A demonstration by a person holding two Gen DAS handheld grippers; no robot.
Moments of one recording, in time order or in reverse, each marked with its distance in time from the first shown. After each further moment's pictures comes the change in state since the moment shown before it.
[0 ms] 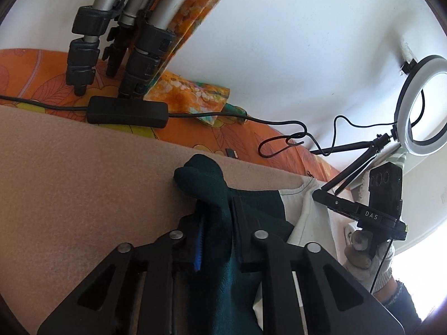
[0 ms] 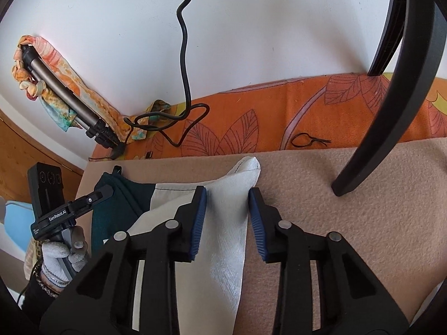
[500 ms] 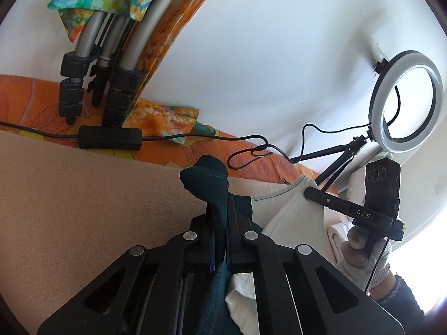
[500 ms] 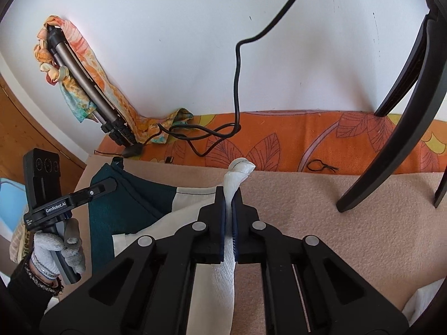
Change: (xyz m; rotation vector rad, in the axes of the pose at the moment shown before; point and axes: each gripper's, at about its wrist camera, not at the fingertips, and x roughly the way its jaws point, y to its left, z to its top) left arm -0.029 -0.026 0.003 0.053 -0.070 -0.060; right arm -0.039 0.031 0.005 -0.113 -0.076 -0.006
